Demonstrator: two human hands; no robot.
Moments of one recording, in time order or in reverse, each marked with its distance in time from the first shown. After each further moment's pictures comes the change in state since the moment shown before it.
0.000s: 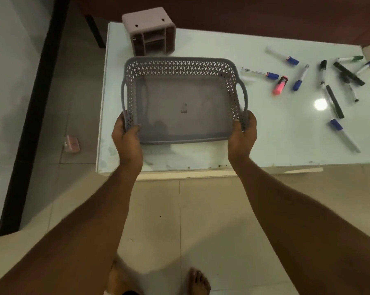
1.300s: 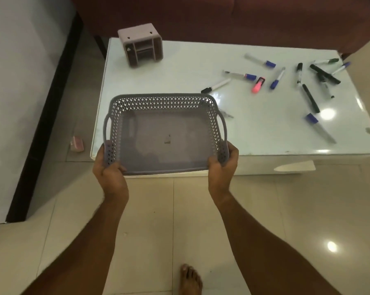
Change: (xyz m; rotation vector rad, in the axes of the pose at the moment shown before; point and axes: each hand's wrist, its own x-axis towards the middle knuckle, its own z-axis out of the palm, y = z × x) left_hand -0.128 -0.017 -0.051 -0.048 0.141 0.135; right_hand -0.110 0.021 -0.090 0.342 -0.106 0.083
